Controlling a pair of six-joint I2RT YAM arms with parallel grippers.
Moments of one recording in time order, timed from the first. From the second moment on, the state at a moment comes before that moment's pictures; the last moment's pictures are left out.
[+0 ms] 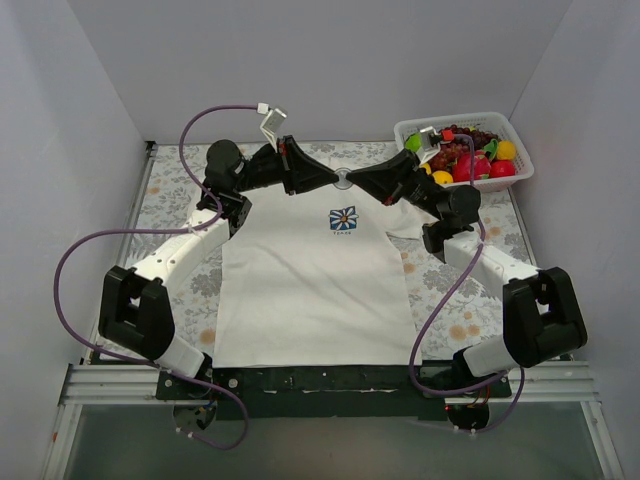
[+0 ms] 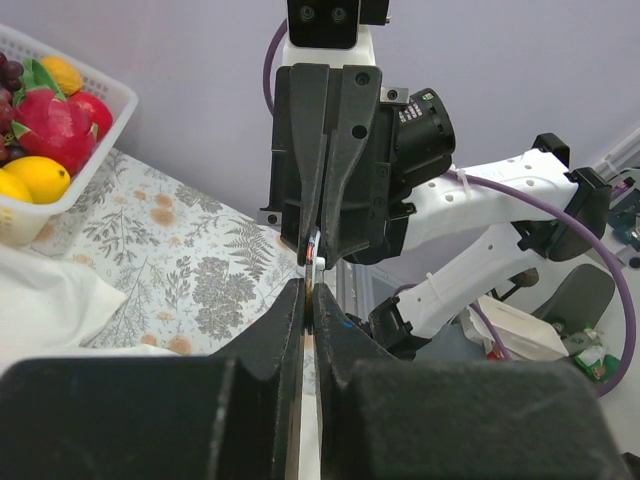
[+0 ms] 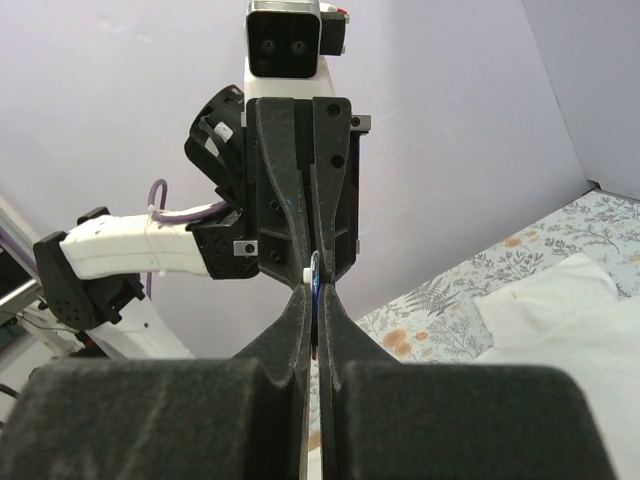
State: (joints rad) left arm -0.42 1.52 1.21 0.64 0.98 -0.82; right arm 0.38 1.45 0.87 1.24 -0.77 1.08
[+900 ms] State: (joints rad) left arm -0.43 1.49 1.22 0.52 0.95 -0.73; right arm 0.38 1.49 0.89 1.24 -0.84 1.09
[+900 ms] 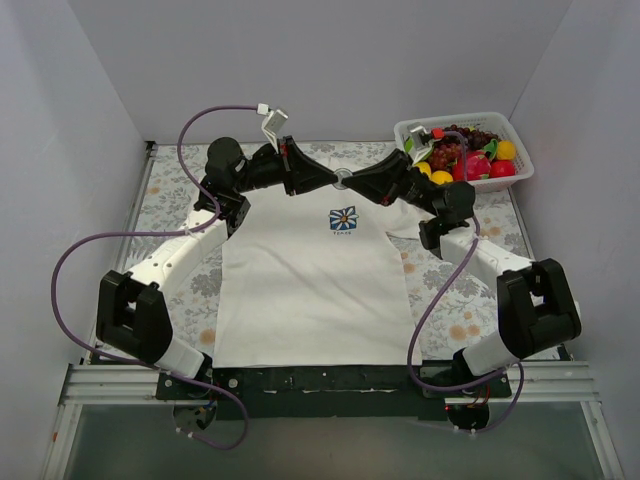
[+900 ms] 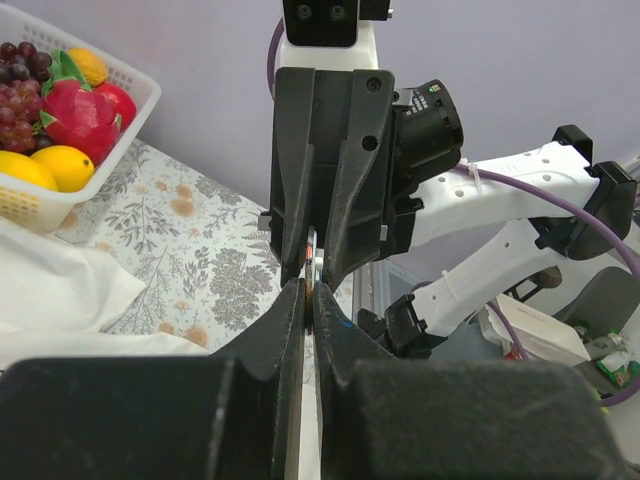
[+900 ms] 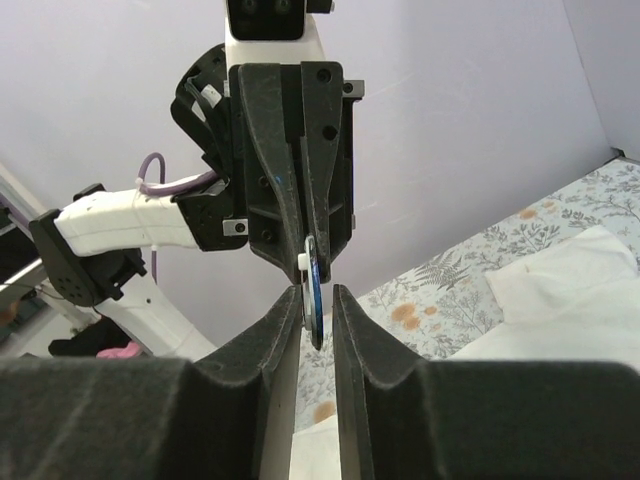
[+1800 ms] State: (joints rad) left arm -0.43 1.49 1.41 0.18 0.81 -0.44; right arm 0.38 1.53 1.18 0.72 -0.89 0.91
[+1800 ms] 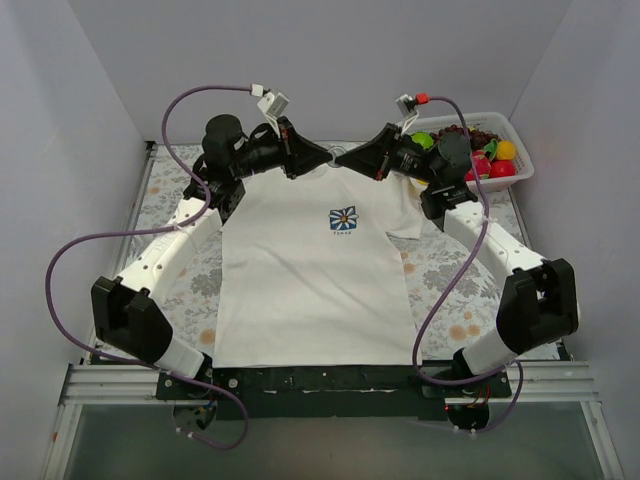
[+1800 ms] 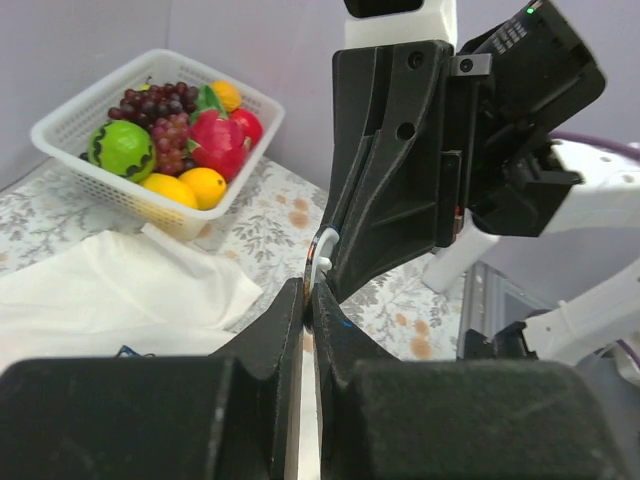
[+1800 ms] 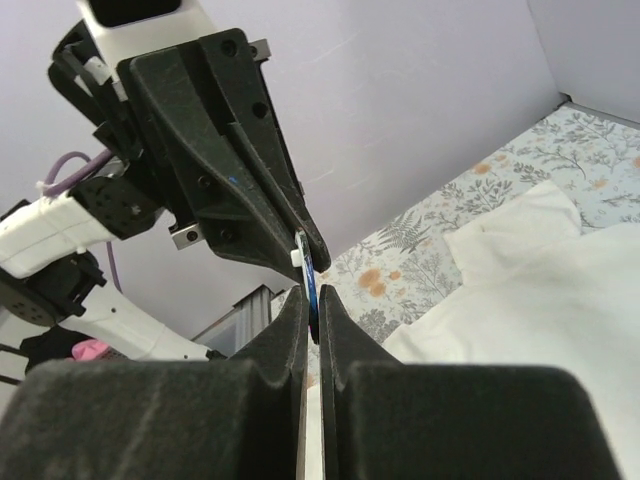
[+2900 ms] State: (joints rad) left arm -0.51 1.49 1.48 -0.05 0.65 -0.27; right arm 0.37 1.52 1.28 0.36 -1.01 0.52
